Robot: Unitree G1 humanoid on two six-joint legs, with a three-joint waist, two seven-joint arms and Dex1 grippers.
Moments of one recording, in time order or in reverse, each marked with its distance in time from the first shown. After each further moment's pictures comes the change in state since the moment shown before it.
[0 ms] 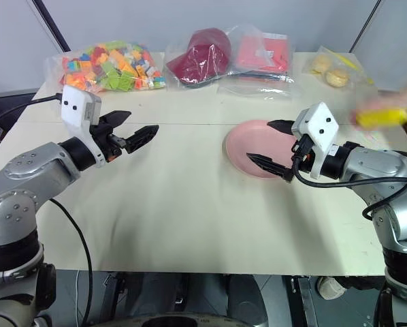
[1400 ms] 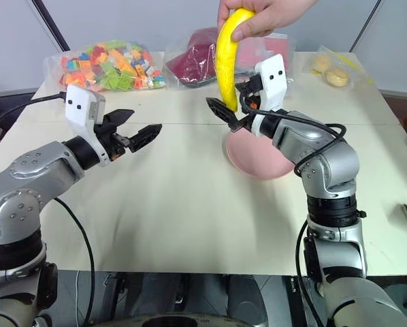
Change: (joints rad) left arm -0.009 -0.007 -0.029 -0.001 0.003 -0.022 0.025; right arm -0.452 0.435 0.160 0.262 -0.016 0.181 -0.430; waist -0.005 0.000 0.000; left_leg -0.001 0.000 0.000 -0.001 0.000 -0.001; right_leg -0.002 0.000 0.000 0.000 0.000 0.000
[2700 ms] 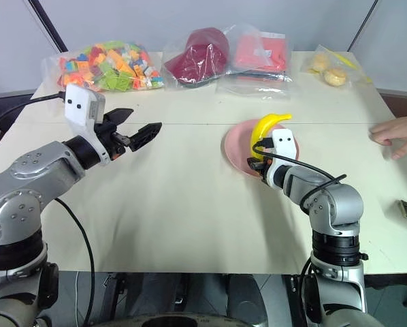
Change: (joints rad) left arm -0.002 -0.009 -0.003 -0.004 -0.001 -0.006 0.018; right arm 0.323 0.055 -0.132 -0.120 -0.024 0.426 -0.220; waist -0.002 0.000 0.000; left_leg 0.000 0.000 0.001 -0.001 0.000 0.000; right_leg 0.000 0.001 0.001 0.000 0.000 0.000
